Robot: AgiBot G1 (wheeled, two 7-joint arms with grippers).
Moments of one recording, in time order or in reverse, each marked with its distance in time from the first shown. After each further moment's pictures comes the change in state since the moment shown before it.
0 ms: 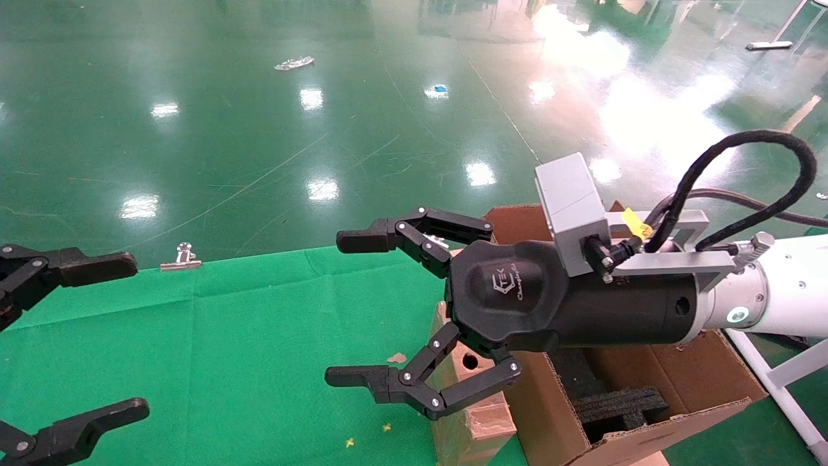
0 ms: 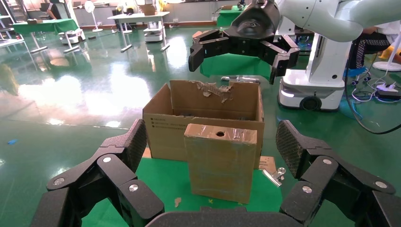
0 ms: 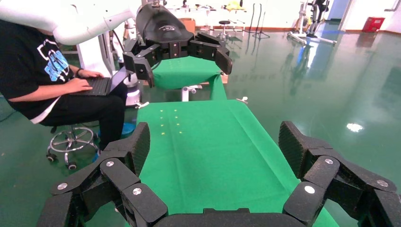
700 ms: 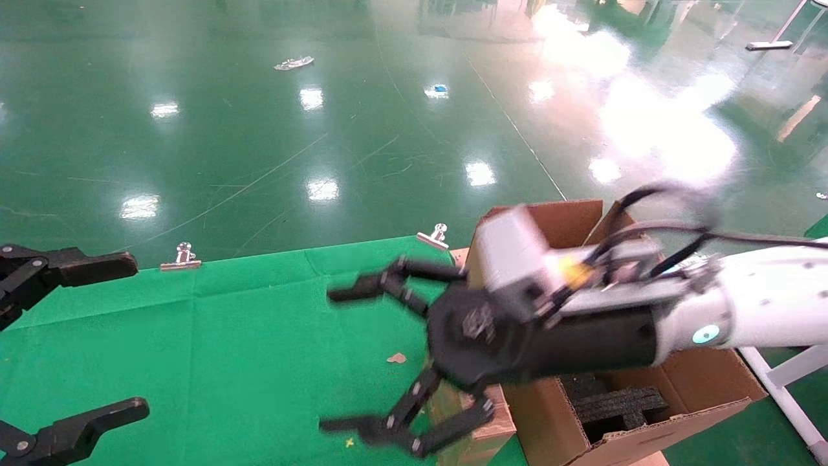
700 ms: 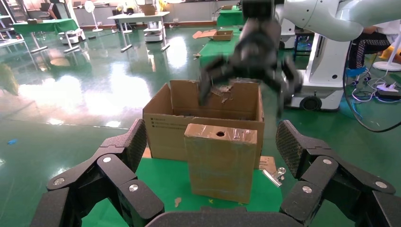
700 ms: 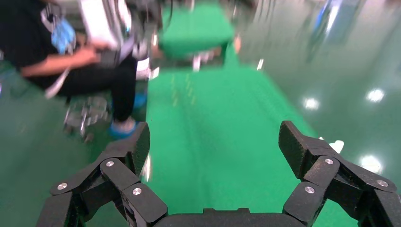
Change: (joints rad) left arm 0.000 0.000 0.001 0.001 0.000 0.000 0.001; right arm 0.066 -0.027 -0.104 0.046 -0.190 -0.008 0.062
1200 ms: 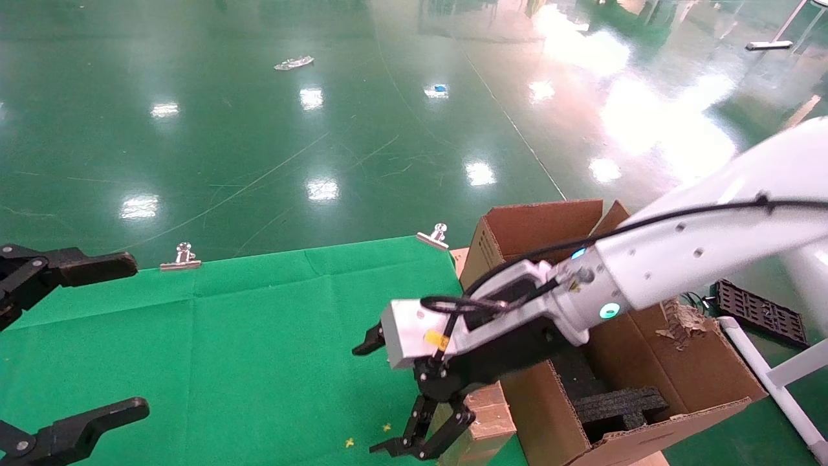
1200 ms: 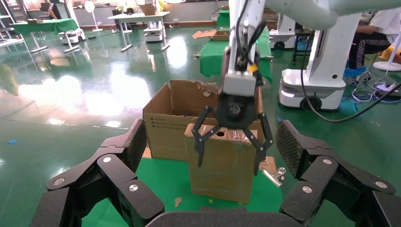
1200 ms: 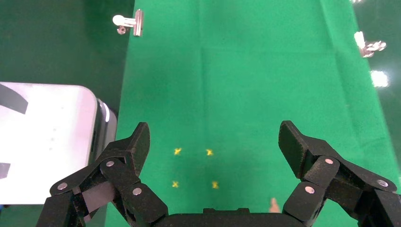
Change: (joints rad) left arm 0.000 0.000 0.001 0.000 -0.001 0.000 0.001; right arm 0.365 -0.071 -0.318 0.029 -0.367 -0.069 0.110
